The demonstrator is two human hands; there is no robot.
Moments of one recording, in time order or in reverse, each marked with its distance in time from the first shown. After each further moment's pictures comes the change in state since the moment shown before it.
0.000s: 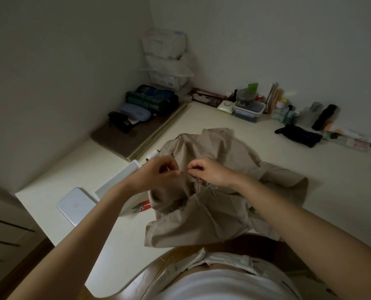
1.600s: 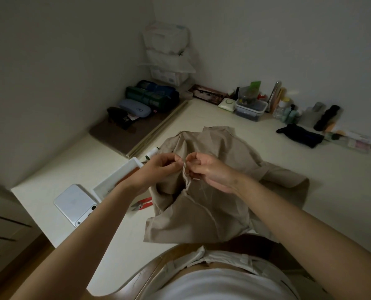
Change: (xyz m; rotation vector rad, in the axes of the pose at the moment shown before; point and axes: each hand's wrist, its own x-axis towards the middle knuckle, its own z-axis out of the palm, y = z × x) left_hand 0.004 0.010 0.006 -0.496 0.005 -0.173; right_hand -0.002 -0.007 0.007 0.768 -0.034 0.035
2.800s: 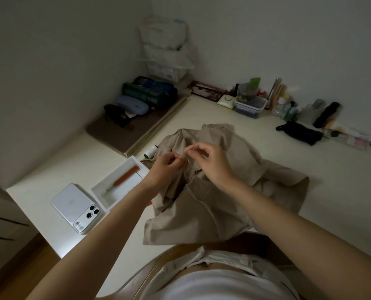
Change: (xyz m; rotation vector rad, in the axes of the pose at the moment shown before) left_hand 0.023 -0.022 0.020 -0.028 0.255 -0.083; right_hand 0.013 0.008 0.002 -0.603 0.438 -0.419
